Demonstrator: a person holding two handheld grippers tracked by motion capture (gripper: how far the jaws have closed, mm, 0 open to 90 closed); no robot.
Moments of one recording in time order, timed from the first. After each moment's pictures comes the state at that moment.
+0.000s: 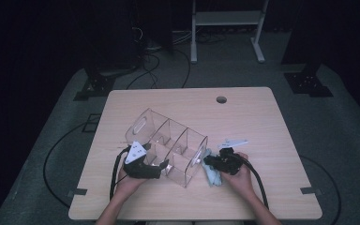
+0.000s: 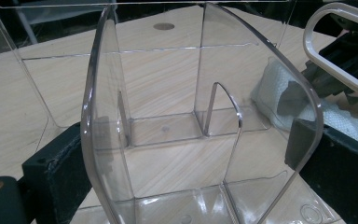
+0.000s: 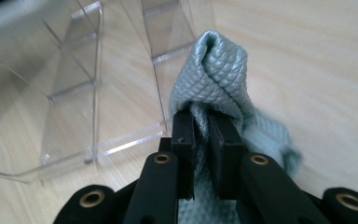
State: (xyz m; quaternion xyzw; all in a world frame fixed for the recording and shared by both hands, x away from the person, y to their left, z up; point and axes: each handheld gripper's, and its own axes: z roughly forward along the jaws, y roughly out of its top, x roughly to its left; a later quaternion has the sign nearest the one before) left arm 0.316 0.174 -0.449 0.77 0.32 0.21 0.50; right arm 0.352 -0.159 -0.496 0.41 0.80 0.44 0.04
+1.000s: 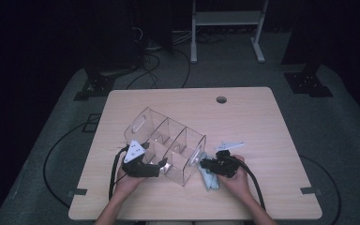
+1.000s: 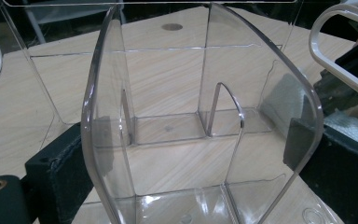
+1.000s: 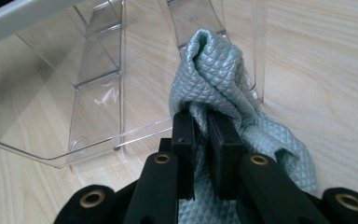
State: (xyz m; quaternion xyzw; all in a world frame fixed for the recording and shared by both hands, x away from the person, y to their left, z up) left arm 0.319 0.177 -0.450 0.77 0.33 0.22 0.50; right arm 0.344 -0.148 -0.496 0.40 0.80 0.44 0.02
